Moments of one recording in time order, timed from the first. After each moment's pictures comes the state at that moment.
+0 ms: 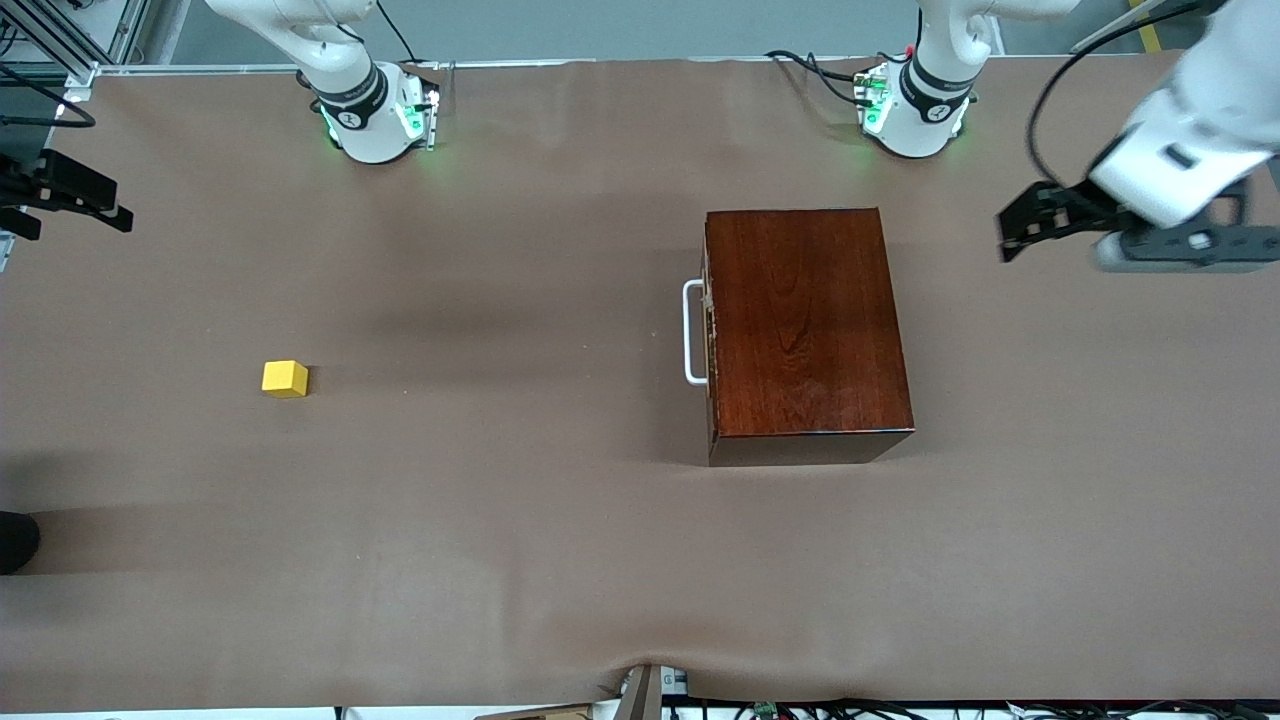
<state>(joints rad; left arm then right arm) -0.26 0.03 0.00 -1.52 0.00 1.55 -0.20 -0.04 0.04 -0.01 -1.38 0.05 1.32 -0.10</state>
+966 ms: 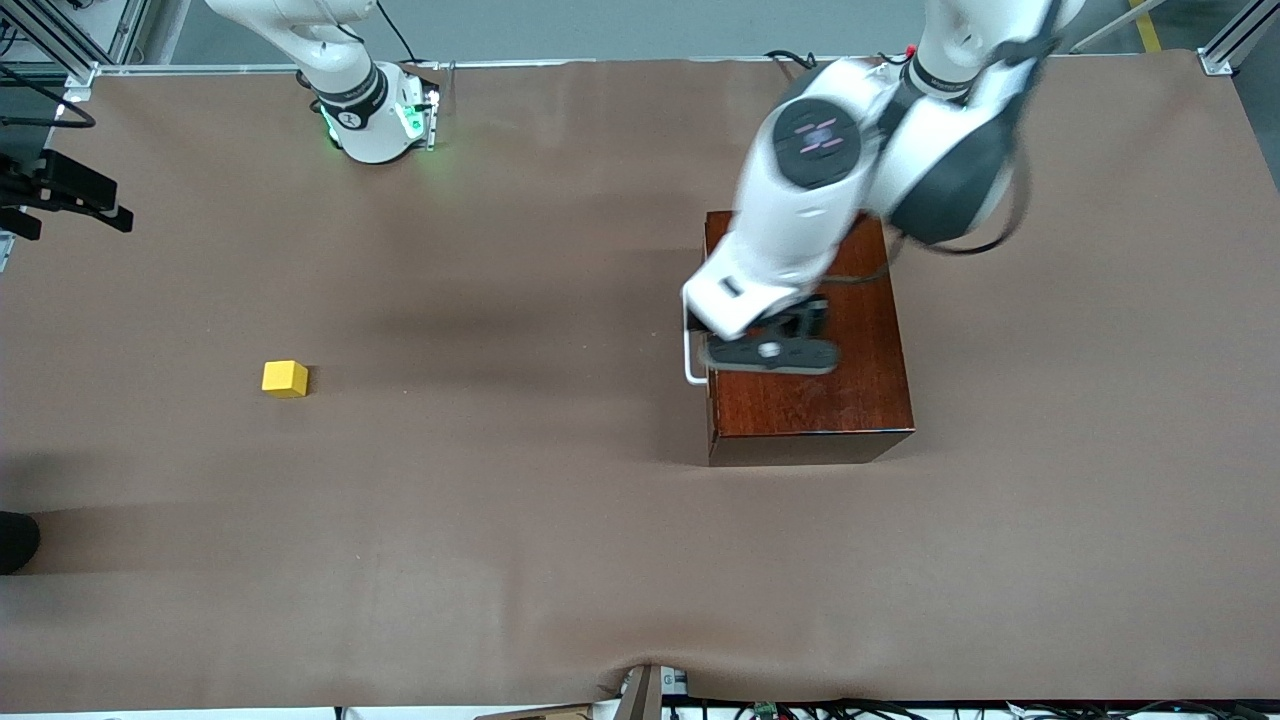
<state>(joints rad) -0.67 0.51 0.03 -1.26 0.00 1.80 -0.60 -0.04 0.04 -0.01 -1.38 0.05 1.32 -0.10</state>
